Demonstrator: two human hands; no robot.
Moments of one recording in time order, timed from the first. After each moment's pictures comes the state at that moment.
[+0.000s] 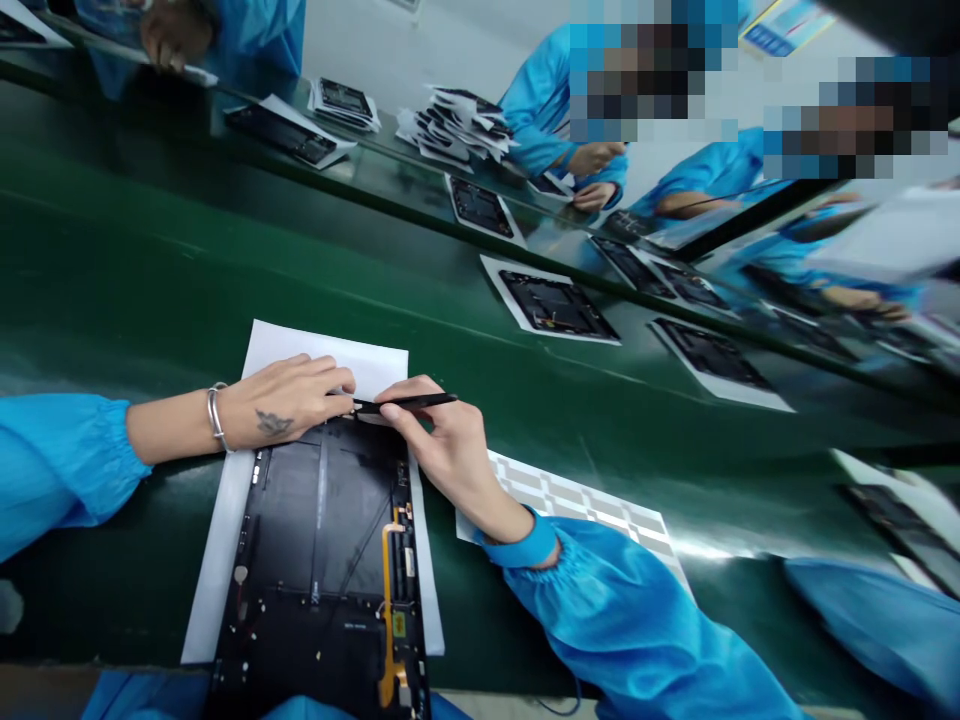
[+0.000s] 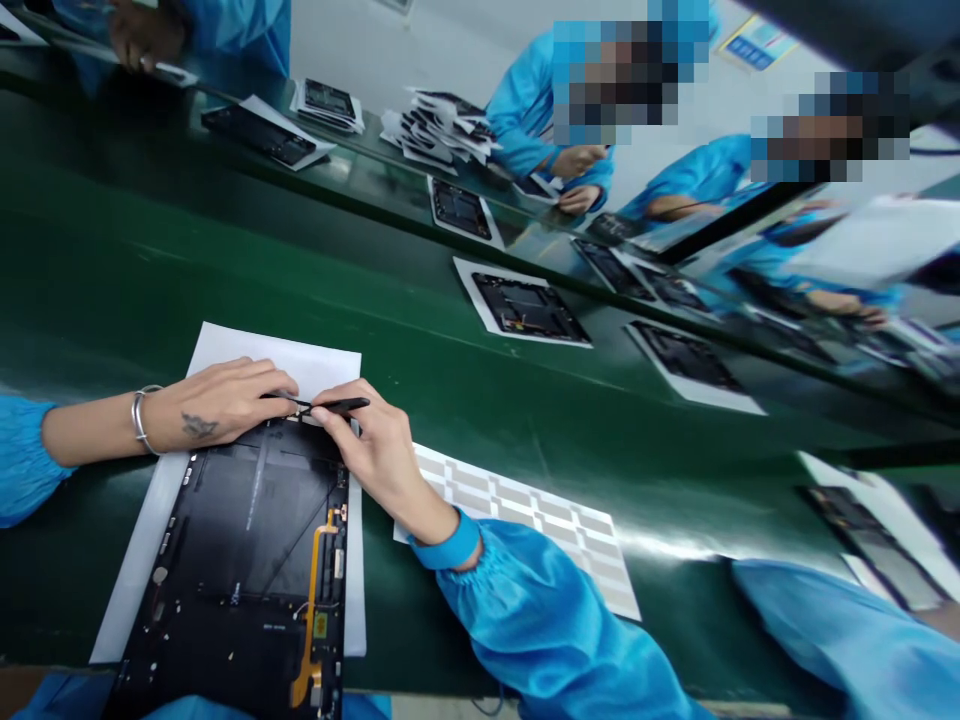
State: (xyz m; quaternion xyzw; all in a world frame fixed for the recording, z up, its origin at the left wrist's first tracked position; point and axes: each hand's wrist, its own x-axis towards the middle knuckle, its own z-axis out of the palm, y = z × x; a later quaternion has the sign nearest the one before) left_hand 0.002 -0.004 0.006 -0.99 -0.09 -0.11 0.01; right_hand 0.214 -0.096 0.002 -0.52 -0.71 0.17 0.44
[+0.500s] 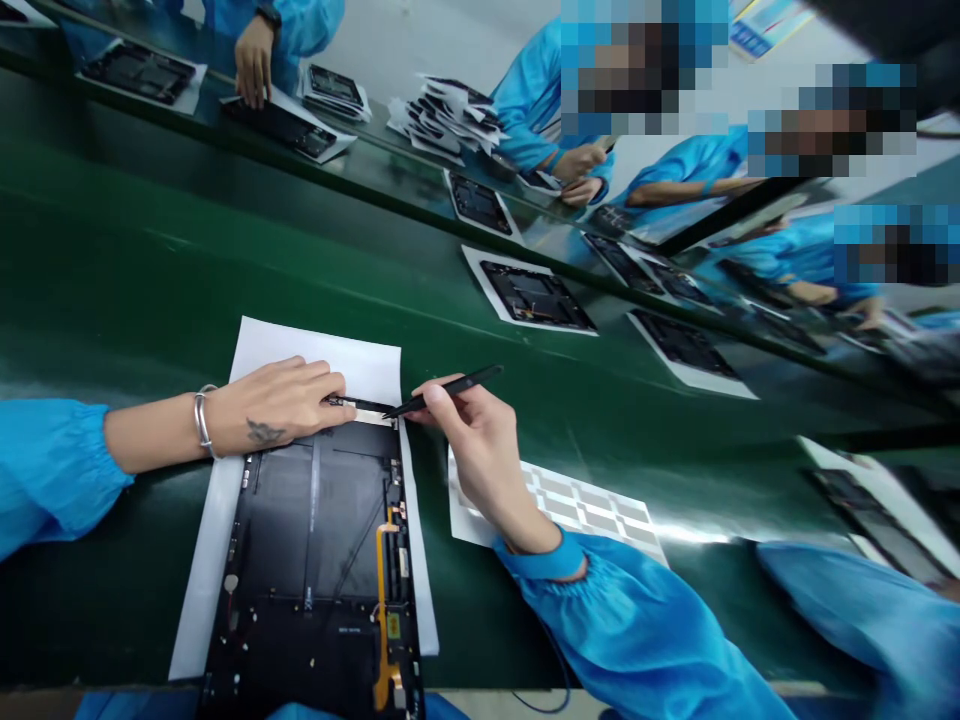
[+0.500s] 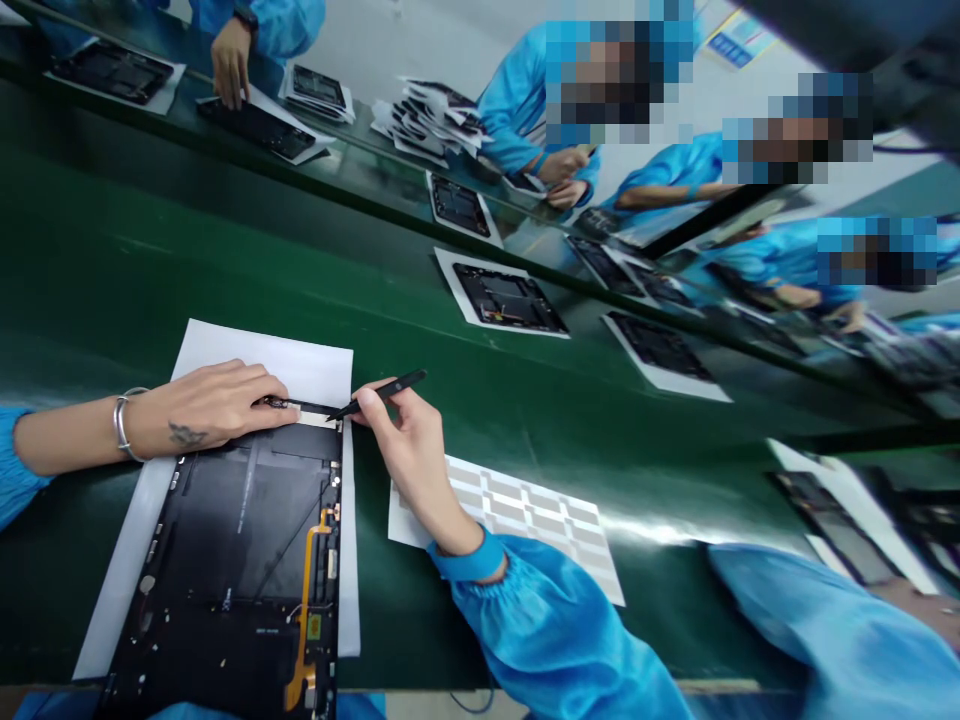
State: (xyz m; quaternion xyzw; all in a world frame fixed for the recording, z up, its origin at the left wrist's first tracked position) left_hand 0.004 -0.008 0.013 -0.99 -0.07 -0.07 0.04; right_hand 0.237 -0.104 -0.004 -0.64 -0.51 0.29 0.50
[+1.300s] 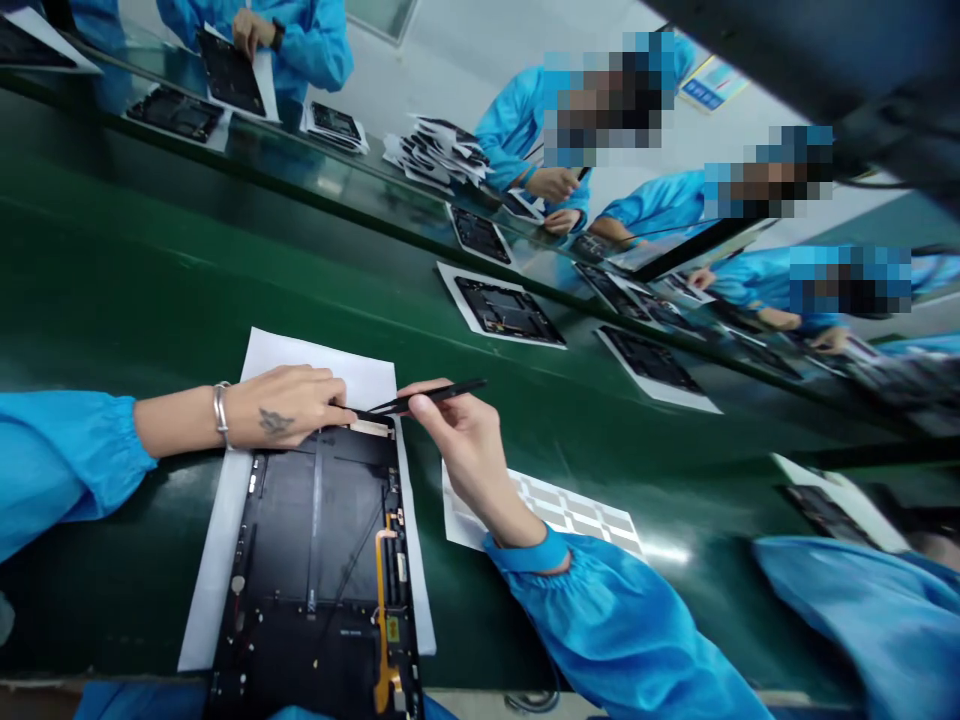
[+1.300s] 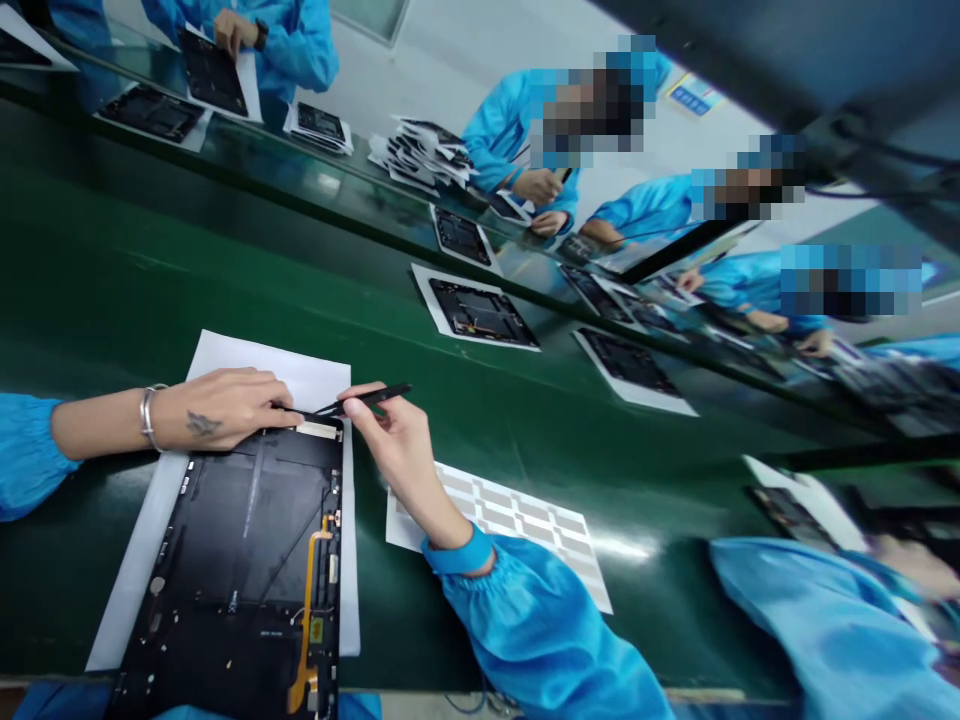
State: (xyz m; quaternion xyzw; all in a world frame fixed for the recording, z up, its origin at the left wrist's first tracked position) left_hand 0.010 0.000 0.005 -0.99 -0.07 -0.09 -0.02; right_hand 0.233 -0.096 0.005 -0.60 -0.59 0.27 0.47
